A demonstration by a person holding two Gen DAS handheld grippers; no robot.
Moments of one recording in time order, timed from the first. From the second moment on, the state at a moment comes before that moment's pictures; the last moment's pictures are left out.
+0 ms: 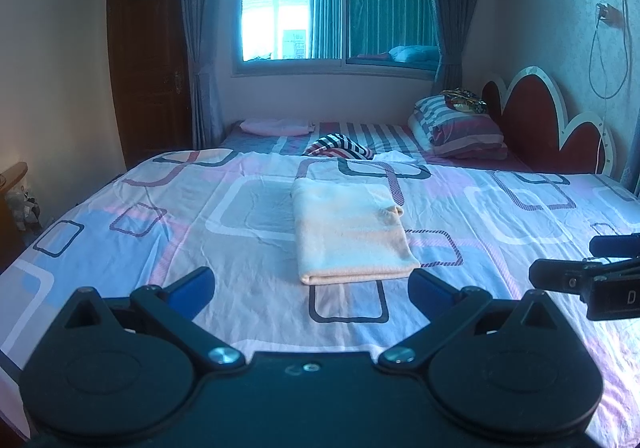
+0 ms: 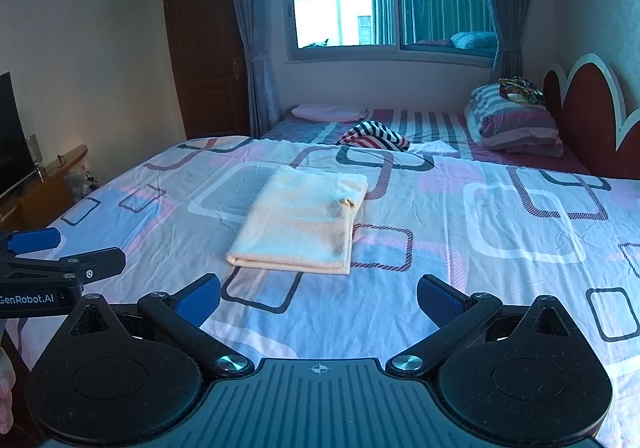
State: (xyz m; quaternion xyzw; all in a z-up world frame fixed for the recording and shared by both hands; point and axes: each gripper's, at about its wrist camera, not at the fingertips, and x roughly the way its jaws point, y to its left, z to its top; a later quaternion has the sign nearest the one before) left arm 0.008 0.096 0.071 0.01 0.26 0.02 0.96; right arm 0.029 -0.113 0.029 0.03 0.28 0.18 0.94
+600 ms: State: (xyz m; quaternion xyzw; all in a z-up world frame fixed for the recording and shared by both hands) left arm 0.007 0.095 0.069 0.00 0.26 0.02 0.97; right arm 0.030 -0.117 0.032 0.03 0.28 0.18 0.94
